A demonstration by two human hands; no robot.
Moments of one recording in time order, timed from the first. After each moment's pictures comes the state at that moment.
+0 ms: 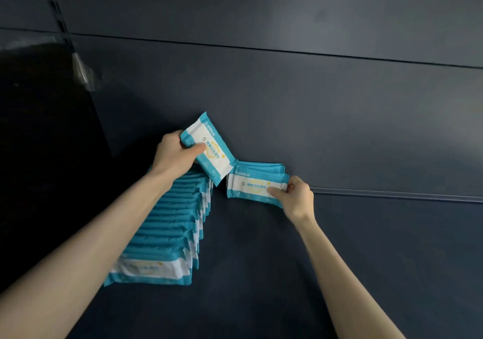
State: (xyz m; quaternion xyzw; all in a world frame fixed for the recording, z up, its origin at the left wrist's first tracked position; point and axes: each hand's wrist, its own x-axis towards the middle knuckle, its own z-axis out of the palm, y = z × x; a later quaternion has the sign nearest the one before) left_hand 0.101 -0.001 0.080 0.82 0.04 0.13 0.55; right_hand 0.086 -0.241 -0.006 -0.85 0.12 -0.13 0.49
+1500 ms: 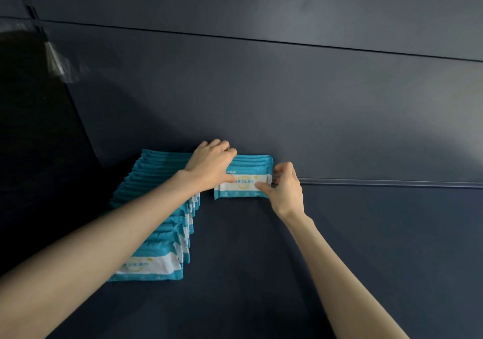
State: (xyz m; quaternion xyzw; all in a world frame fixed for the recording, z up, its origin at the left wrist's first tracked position) left_hand 0.124 -0.058 0.048 0.95 -0.27 0.16 -0.04; right_hand 0.079 -0.238 -0.011 -0.90 0.06 -0.17 0.40
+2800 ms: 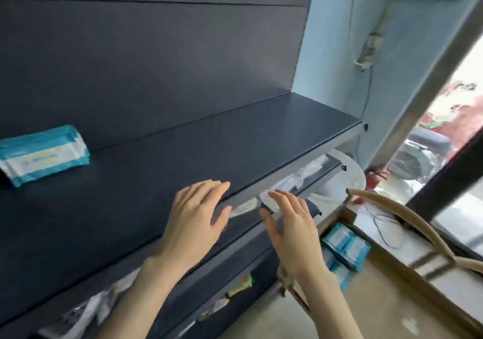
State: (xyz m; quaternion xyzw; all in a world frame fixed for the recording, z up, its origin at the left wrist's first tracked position) left_hand -0.164 -0.253 0.000 0.81 -0.48 0.18 0.27; right_hand -0.292 -0.397 -0.021 -0.91 0.23 -0.30 0.18
